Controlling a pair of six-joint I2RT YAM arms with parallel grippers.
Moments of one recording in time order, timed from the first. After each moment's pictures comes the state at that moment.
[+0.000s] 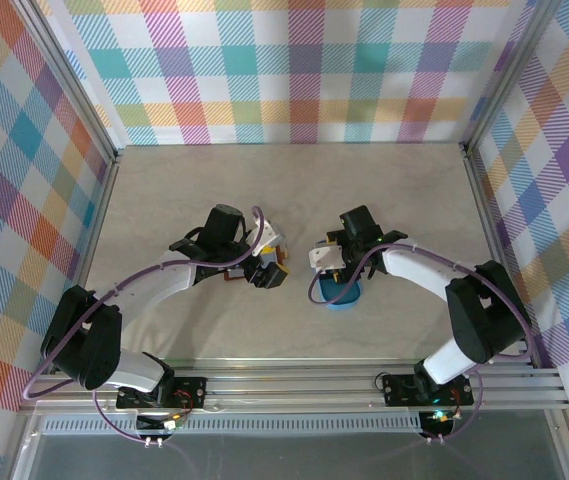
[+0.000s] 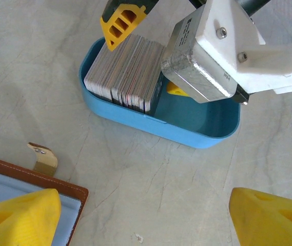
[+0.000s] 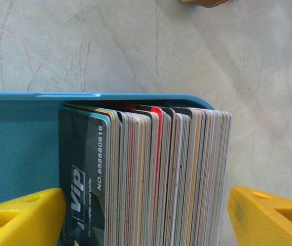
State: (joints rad) left arm -0.54 1.42 0.89 -0.24 0.56 0.26; right arm 0.53 1.55 0.91 -0.36 -0.11 -1.34
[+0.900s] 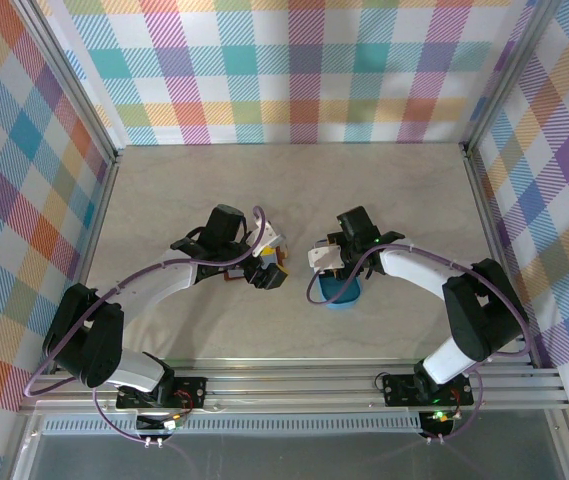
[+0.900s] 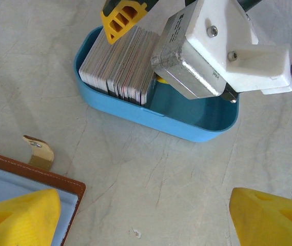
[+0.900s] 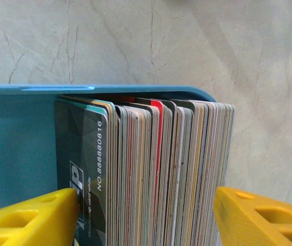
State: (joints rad) left arm -0.54 1.43 0.89 -0.27 0.56 0.26; right arm 0.53 1.56 0.91 -0.34 -0.06 -1.34
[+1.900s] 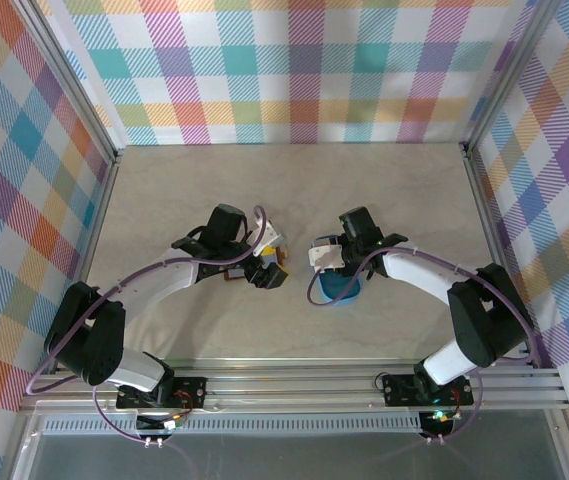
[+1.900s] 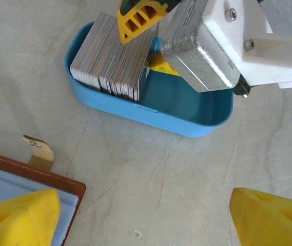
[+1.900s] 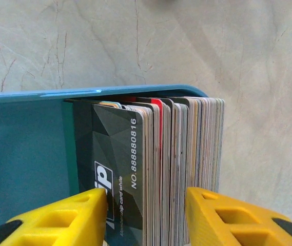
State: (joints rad) left arm -0.54 1.44 0.90 -0.27 0.56 0.26; right arm 0.53 1.53 0.88 -0.31 -0.06 -1.32
